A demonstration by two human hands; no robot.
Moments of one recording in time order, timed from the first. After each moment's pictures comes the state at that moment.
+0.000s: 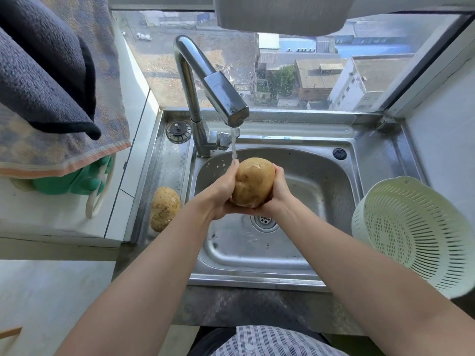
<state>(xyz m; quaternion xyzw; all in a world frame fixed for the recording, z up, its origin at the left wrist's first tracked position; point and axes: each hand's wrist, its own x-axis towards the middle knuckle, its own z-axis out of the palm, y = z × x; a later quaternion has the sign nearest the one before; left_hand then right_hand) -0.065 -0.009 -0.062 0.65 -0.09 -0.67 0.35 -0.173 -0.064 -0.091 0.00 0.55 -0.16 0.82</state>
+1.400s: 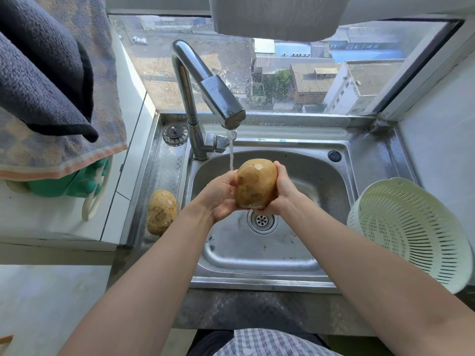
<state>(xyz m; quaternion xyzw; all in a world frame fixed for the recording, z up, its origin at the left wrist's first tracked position) -0.063 -0.006 -0.071 0.51 -0.08 -0.72 0.47 -0.187 -0.075 -0.076 -0.05 0.63 -0.16 0.76</state>
